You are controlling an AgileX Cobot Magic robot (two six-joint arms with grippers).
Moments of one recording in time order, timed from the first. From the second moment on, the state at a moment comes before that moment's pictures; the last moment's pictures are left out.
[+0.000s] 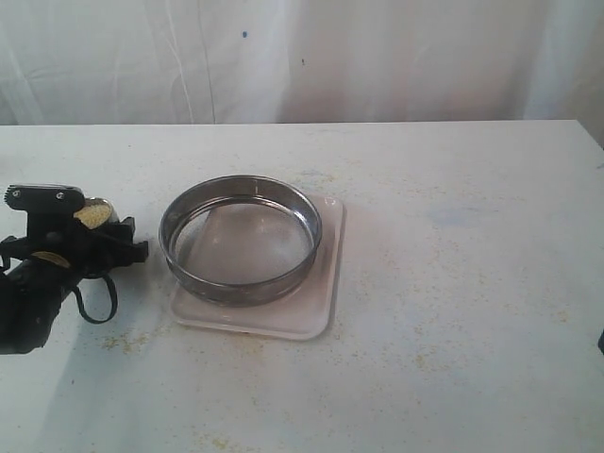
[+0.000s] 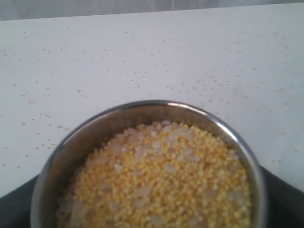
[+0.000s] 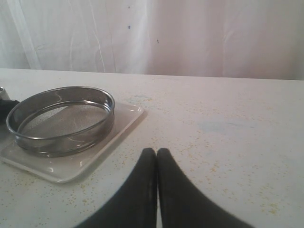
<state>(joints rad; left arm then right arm) -0.13 2.07 -0.67 -0.23 -1.01 0.07 0.34 0.01 -0.01 0.01 0.19 0.03</state>
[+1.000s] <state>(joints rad) -0.13 1.74 -0.54 -0.15 -0.78 0.15 0.34 0.01 -0.01 0.01 0.19 0.03</state>
